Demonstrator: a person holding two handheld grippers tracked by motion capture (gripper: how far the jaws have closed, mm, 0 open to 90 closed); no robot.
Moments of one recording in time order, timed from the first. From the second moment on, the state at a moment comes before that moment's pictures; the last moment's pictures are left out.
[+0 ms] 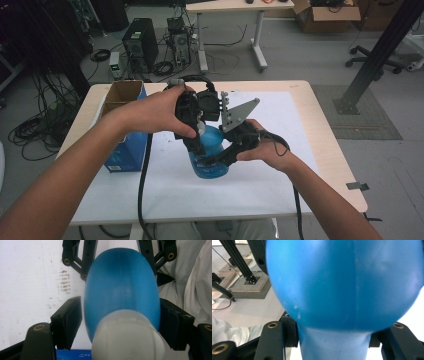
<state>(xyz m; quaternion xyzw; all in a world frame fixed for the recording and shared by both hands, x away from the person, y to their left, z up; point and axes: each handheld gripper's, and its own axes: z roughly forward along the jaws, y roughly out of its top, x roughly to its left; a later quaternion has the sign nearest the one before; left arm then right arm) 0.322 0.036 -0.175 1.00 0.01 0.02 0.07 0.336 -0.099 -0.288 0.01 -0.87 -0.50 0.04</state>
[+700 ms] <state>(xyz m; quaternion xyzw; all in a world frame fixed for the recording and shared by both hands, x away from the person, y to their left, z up) 0.318 0.035 -0.176 1.00 0.01 0.02 0.06 0.334 -0.098 -0.289 0.01 -0.87 -0.50 0.04</state>
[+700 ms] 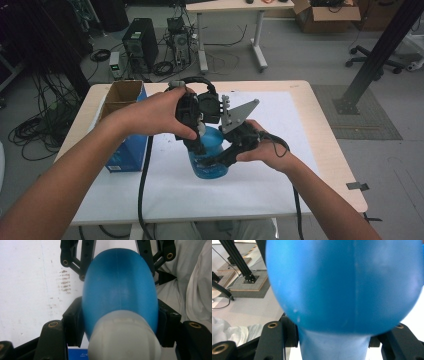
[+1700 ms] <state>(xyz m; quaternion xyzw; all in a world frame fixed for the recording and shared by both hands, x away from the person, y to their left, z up) 0.338 0.064 -0.124 0.98 0.19 0.06 0.03 0.344 -0.185 -0.292 -0.12 -0.89 -0.44 0.02</state>
